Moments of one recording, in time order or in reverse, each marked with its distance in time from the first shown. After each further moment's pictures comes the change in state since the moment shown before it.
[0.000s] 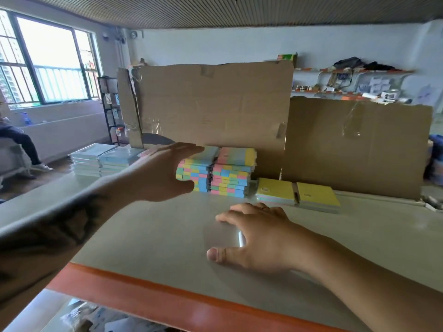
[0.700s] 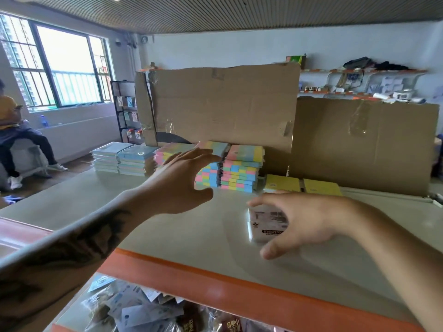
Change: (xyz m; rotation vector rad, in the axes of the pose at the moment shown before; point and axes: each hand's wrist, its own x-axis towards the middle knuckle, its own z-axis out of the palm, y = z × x) left_hand -0.031 0.015 0.017 -0.014 0.092 0.054; right_hand -0.026 0.028 -0.040 0.007 -0.111 0.033
